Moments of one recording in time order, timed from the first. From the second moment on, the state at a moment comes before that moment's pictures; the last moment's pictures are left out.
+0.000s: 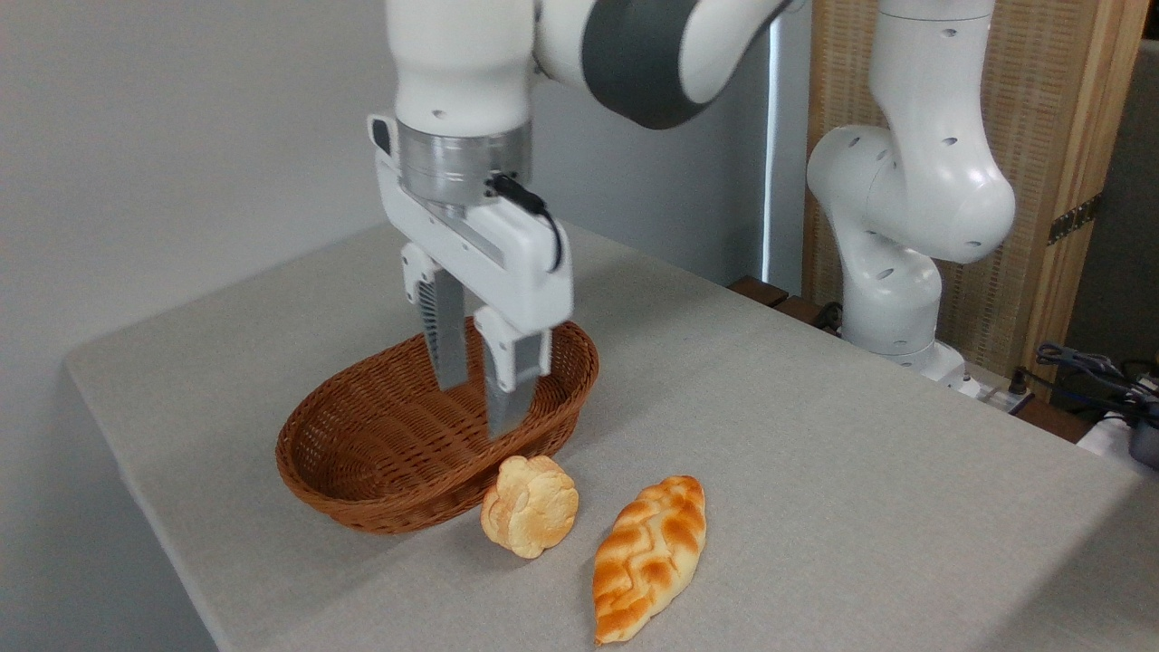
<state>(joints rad) -0.18 -0.08 0.19 -1.90 -0.14 1.92 0.86</state>
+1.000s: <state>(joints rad) -0.17 0.00 0.05 -1.83 -0.06 1.93 0.64</state>
